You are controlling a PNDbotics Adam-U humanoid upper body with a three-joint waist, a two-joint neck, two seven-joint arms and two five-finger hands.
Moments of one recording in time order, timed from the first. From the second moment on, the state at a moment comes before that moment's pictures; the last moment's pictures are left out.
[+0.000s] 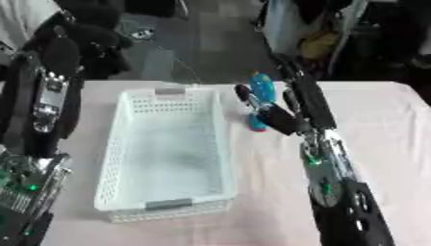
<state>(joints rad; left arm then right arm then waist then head) -0.38 0.44 -0.18 -1.99 0.05 -0.32 0.15 -0.59 0.16 -0.09 -1.49 1.24 -0.01 0.02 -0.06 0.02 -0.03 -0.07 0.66</state>
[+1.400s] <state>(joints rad) -0.39 0.44 -0.19 -1.99 0.05 -0.32 0.14 -0.65 0.23 -0.16 -1.37 1.34 0.06 0.04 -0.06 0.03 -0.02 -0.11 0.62</state>
